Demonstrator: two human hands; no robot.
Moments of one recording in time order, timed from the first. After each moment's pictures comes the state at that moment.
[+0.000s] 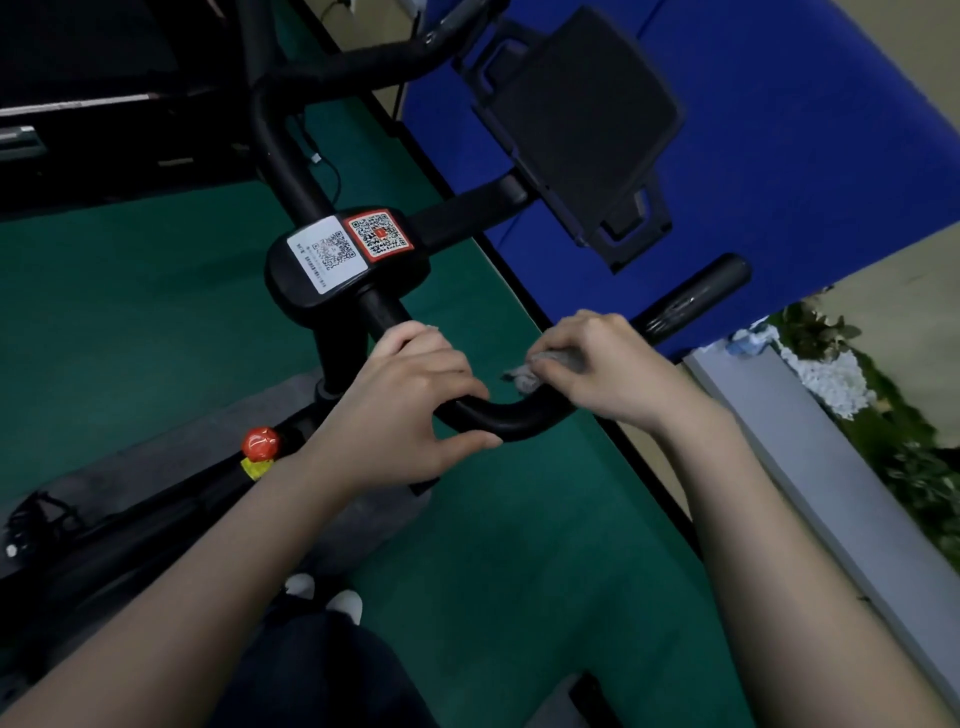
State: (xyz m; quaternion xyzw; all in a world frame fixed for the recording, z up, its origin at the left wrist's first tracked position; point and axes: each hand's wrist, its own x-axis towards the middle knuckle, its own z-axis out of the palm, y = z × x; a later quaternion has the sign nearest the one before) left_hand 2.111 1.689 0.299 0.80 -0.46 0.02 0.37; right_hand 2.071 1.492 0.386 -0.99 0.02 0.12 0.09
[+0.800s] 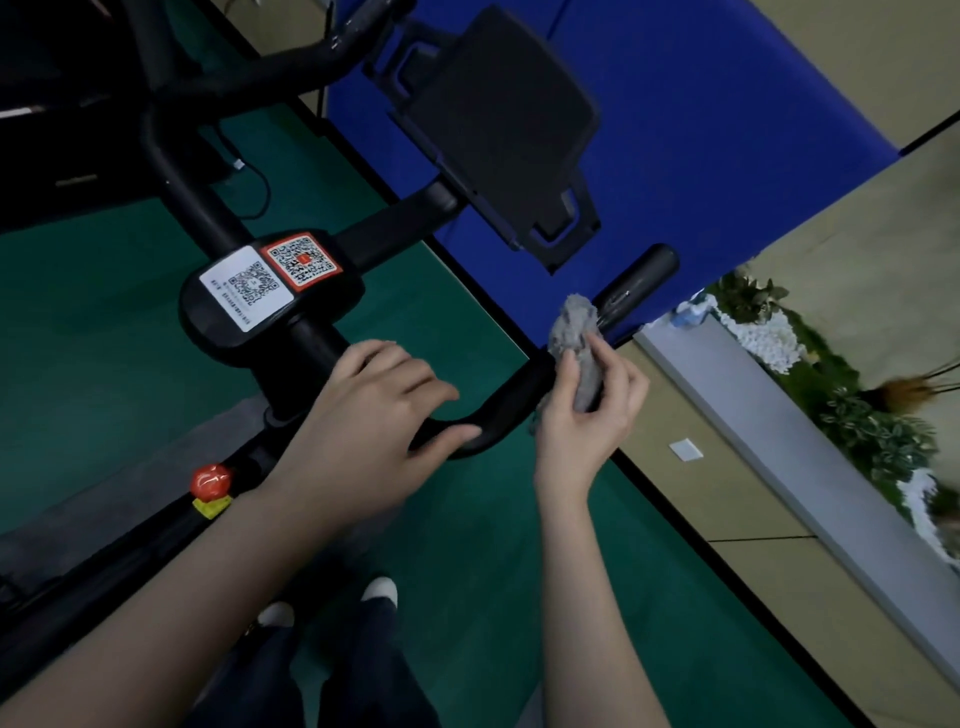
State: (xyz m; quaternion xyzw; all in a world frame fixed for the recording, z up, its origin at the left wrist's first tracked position) left_hand 2.110 1.676 0.310 0.81 -0.48 0.05 0.33; right_hand 2.036 1.520 0.318 -0.73 0.37 -0.48 0.31
